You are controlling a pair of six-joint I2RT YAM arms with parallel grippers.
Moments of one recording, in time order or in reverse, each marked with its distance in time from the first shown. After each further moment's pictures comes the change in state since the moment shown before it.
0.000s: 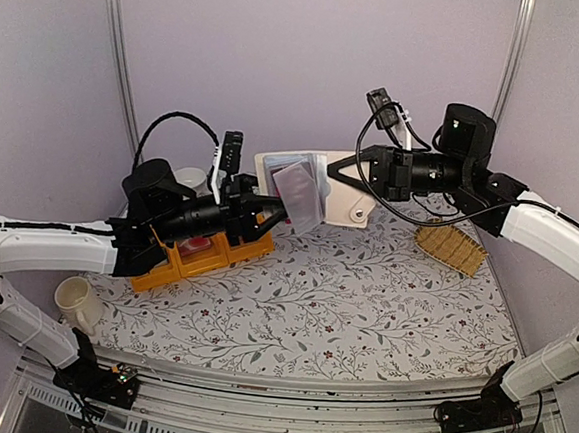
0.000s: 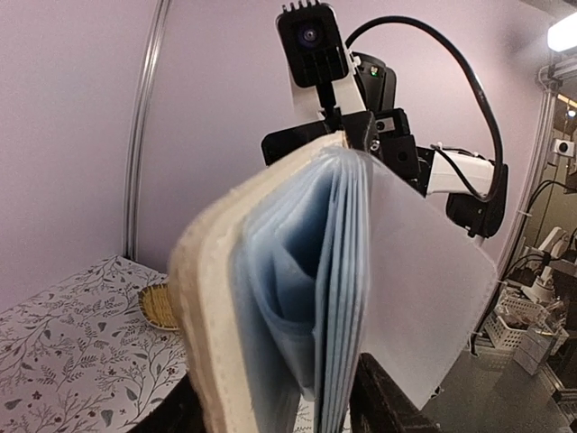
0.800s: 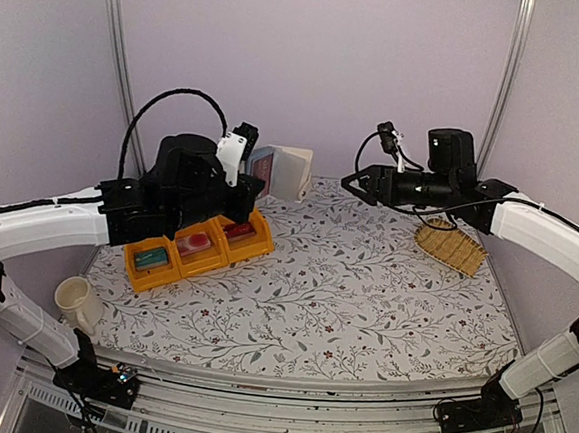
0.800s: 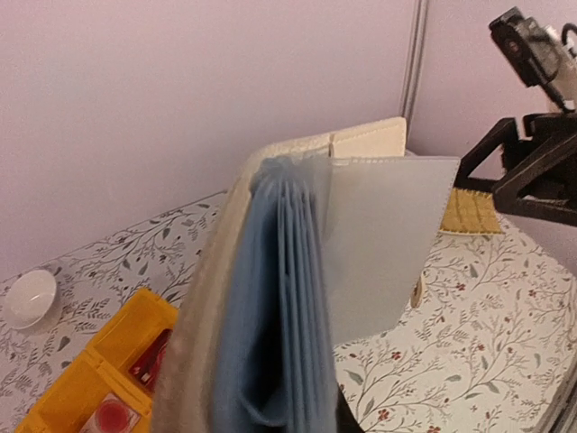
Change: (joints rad) left arm -0.063 0.018 0.309 -0.797 -0.780 0.162; right arm -0.119 0.069 -0.063 -0.208 0.491 -0.100
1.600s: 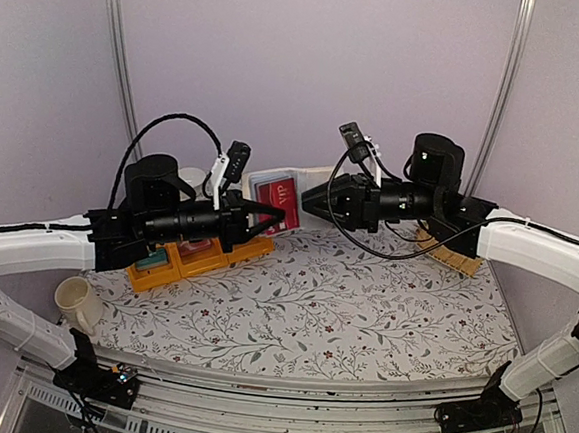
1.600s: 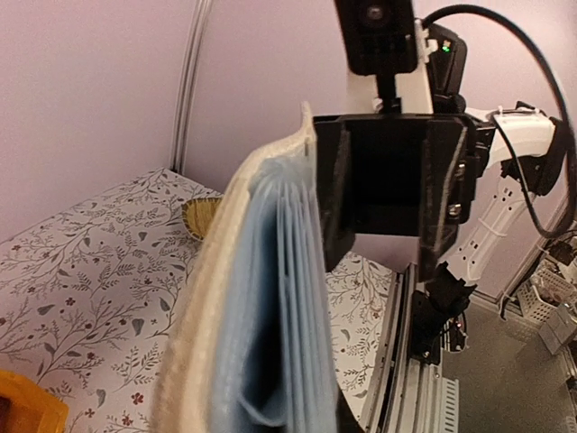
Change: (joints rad) left arm 0.050 -0.118 -0.253 0.335 0.635 -0.098; right arm 0.199 -0.001 -0.074 0.382 -0.426 0.017
